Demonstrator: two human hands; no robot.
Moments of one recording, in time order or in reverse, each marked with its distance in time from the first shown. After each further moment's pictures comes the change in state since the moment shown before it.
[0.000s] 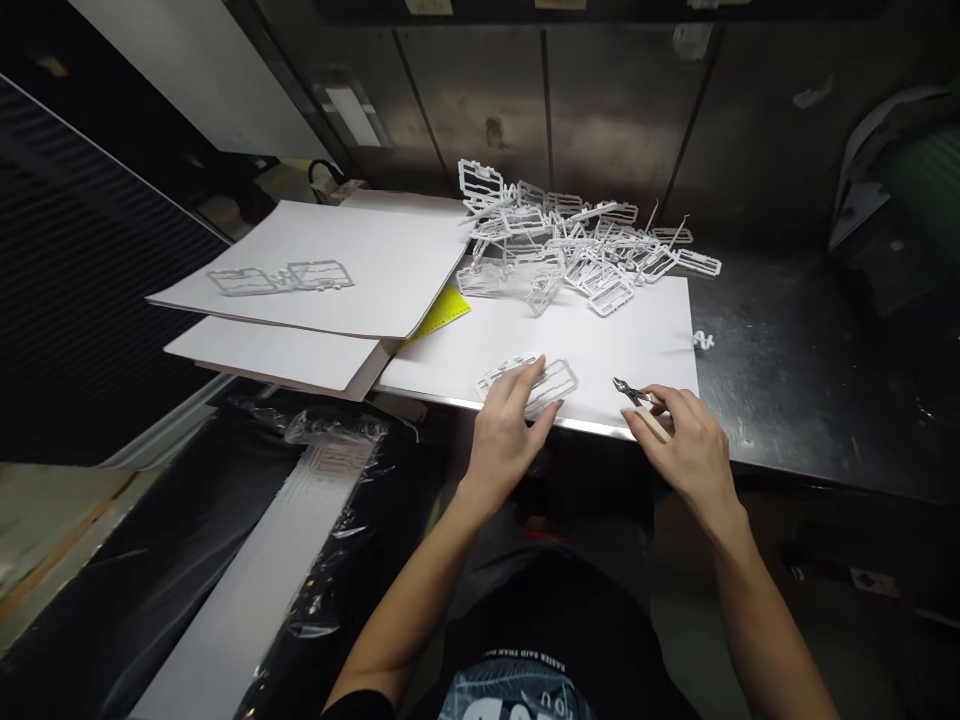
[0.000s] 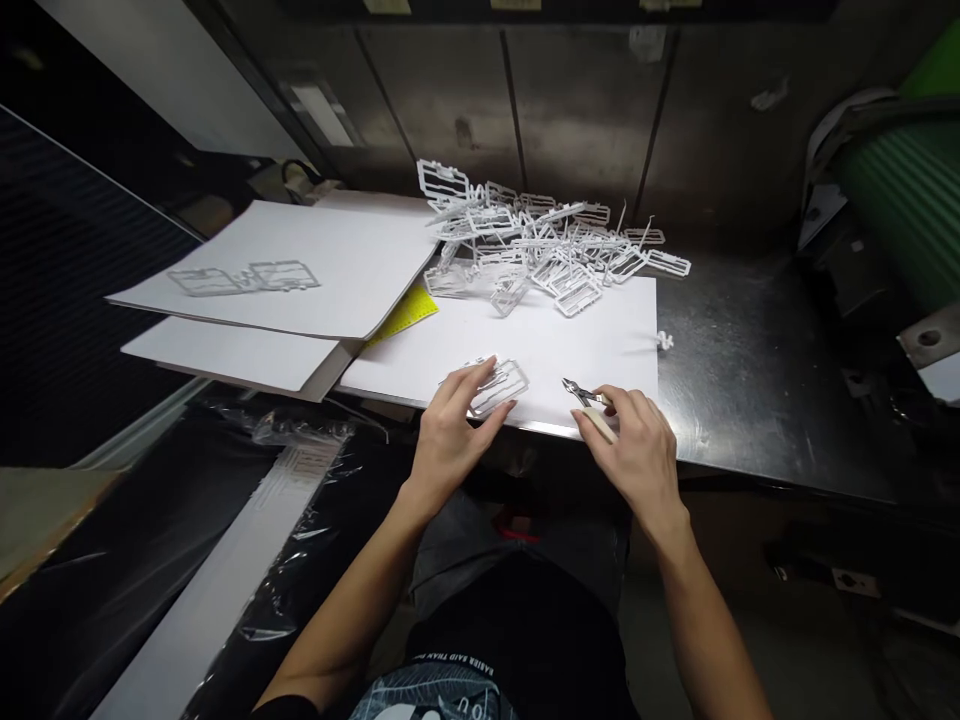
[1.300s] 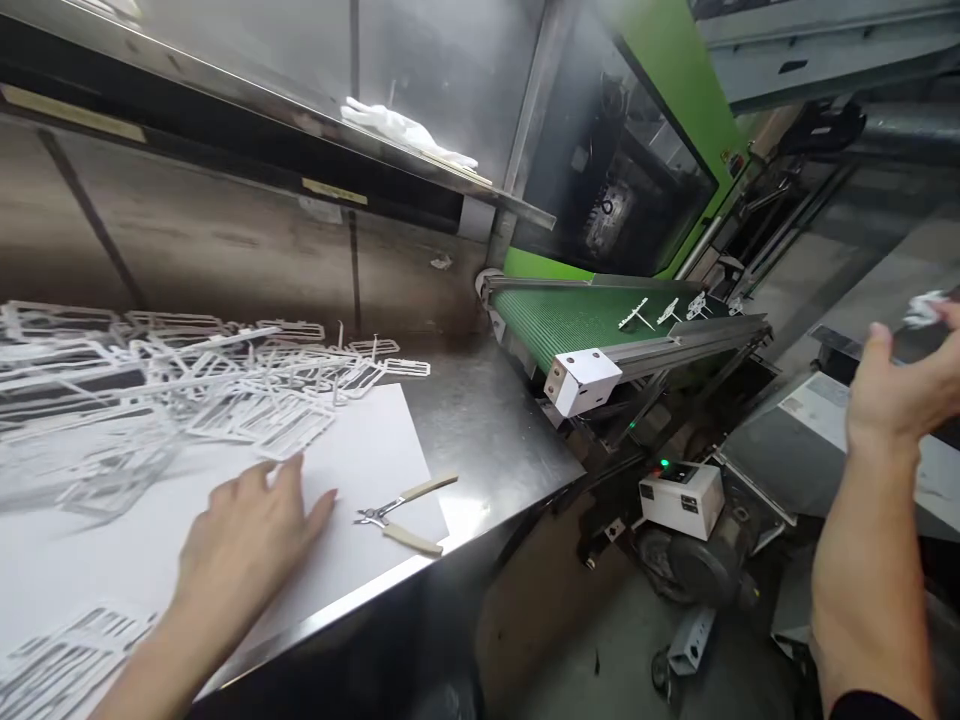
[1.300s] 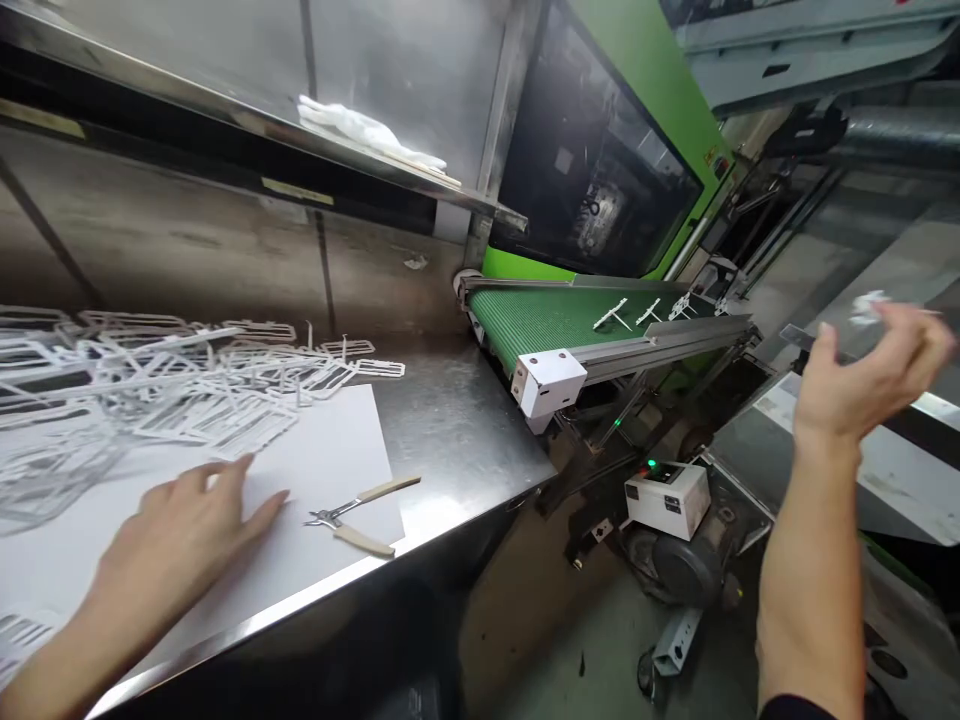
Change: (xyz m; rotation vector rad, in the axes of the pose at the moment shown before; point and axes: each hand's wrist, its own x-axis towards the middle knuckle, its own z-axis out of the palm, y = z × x) left_hand 0.110 -0.001 0.122 0.267 -0.348 0.112; right_hand -0.076 0.059 -0.484 -1.314 1.188 0.060
